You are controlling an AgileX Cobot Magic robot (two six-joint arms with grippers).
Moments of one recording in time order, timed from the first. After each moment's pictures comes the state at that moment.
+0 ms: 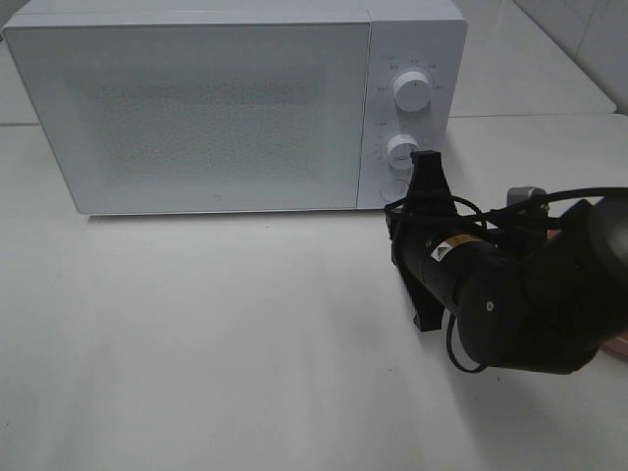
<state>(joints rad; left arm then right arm) 0.03 0.00 -0.51 -0.15 1.06 0.03 0.73 1.91 -0.58 0.75 -0.94 1.28</state>
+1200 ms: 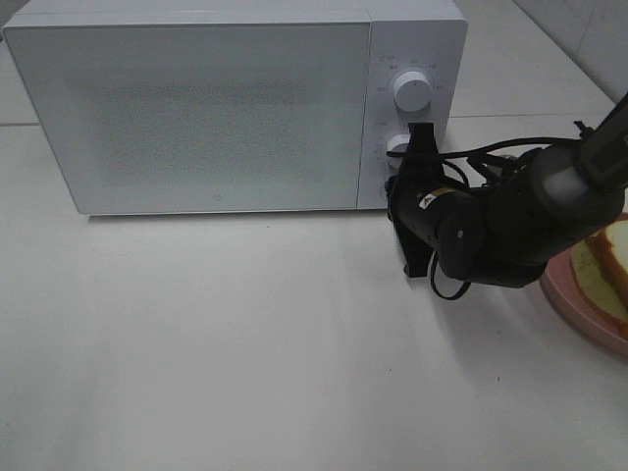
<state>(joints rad) 0.03 0.00 -0.51 -0.15 1.06 0.03 0.52 2.09 -0.83 0.55 -0.83 1.35</state>
